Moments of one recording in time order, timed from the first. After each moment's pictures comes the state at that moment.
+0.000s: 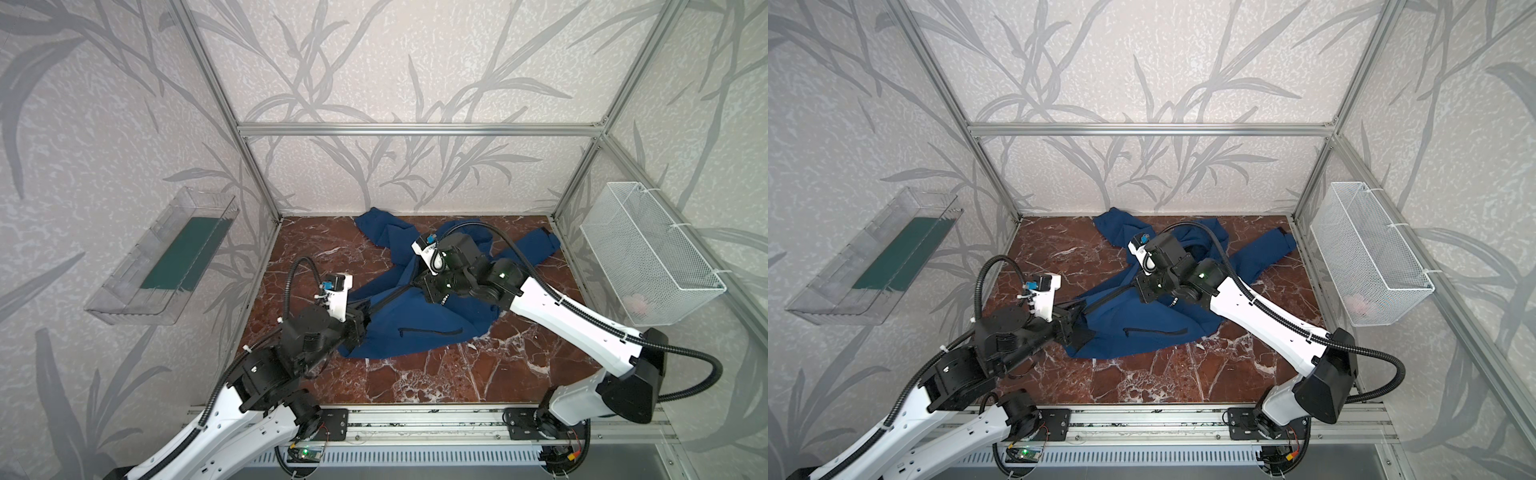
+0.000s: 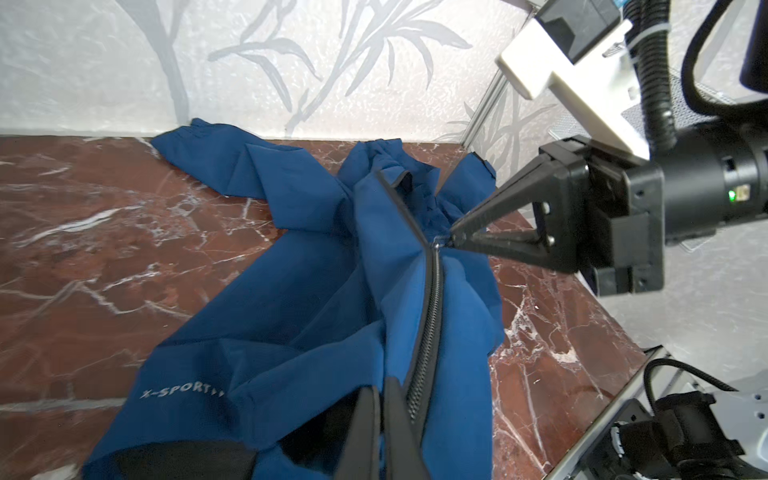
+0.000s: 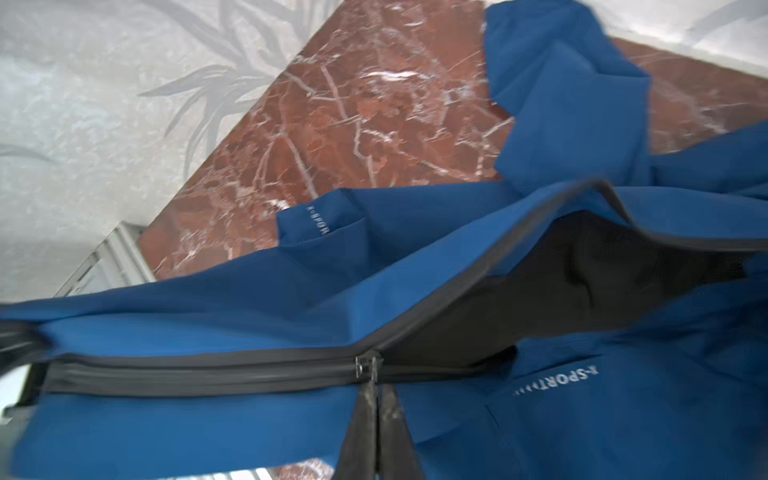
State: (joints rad) left arm -0.79 0.55 0.82 -0.63 -0.23 -0.40; right arm 0.80 1.50 1.46 -0.70 -0.09 0.26
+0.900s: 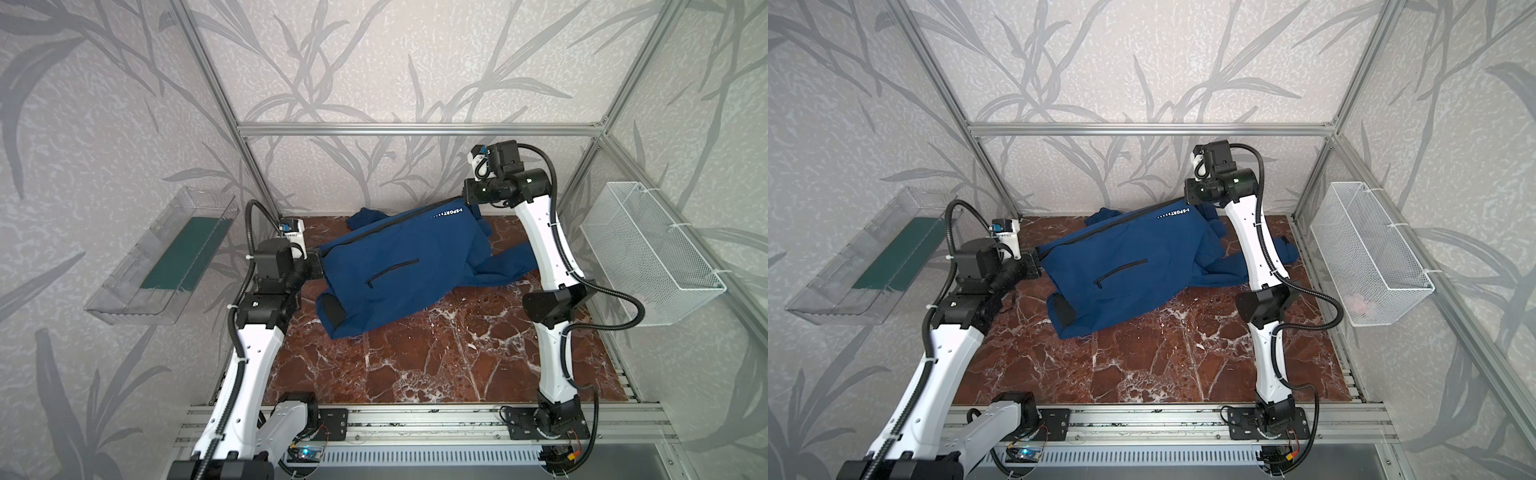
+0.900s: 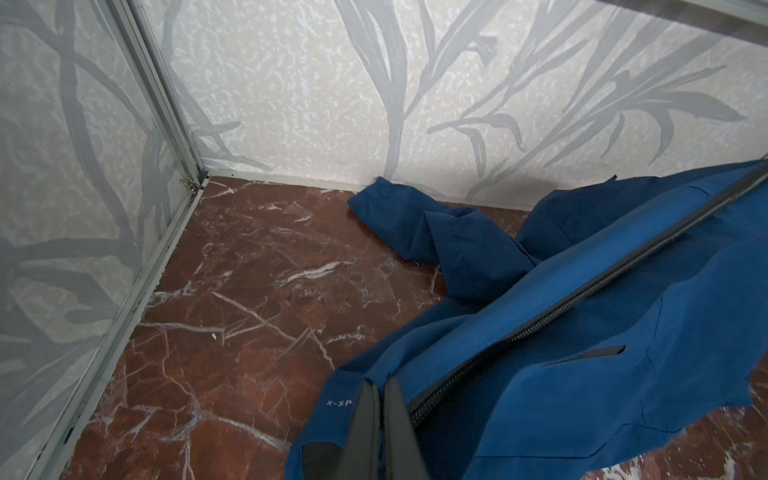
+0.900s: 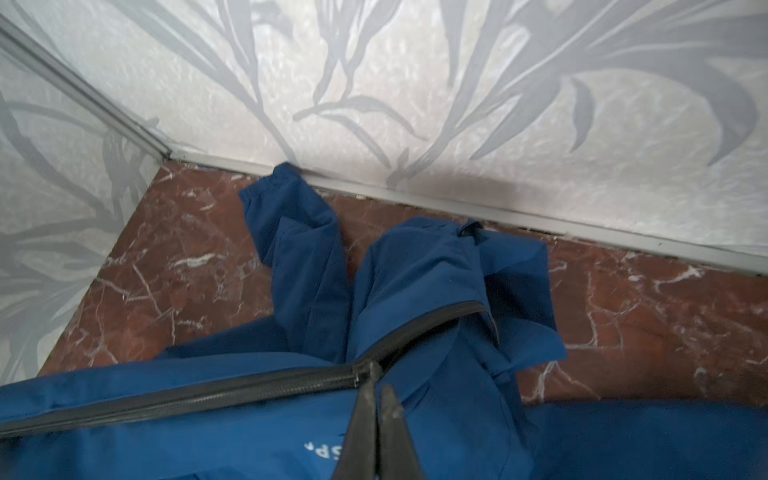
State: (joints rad) left arm 0.05 1.02 1.05 -0.44 0.13 -0.15; right arm 0.28 2.27 2.83 -1.24 -0.12 0.14
